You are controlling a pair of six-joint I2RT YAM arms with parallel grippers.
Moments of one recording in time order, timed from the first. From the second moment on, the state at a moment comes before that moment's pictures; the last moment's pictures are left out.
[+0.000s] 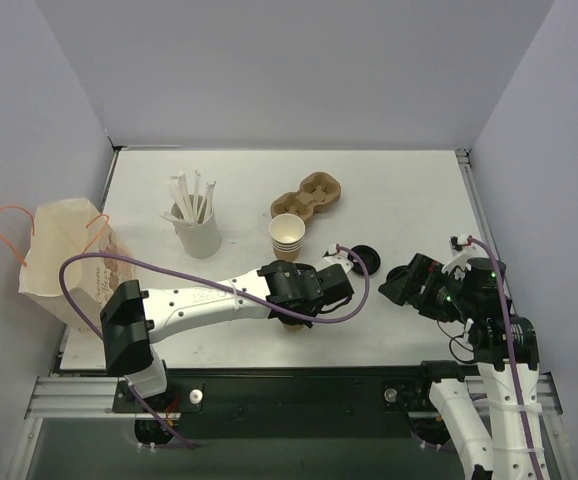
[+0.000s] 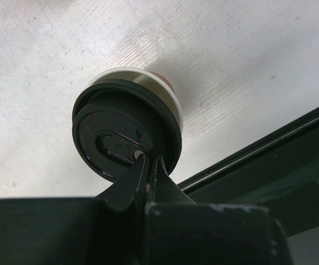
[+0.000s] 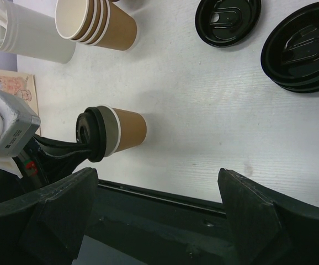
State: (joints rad) left arm -1.27 1.69 1.48 -0.99 -0.40 -0.51; right arm 0.01 0.57 0.85 -0.99 -0.40 0.47
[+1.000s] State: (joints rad) left arm -1.26 1.69 1.46 -0.92 -0.39 -0.51; right arm 0.01 0.55 0.91 -1.03 -0.38 0.47
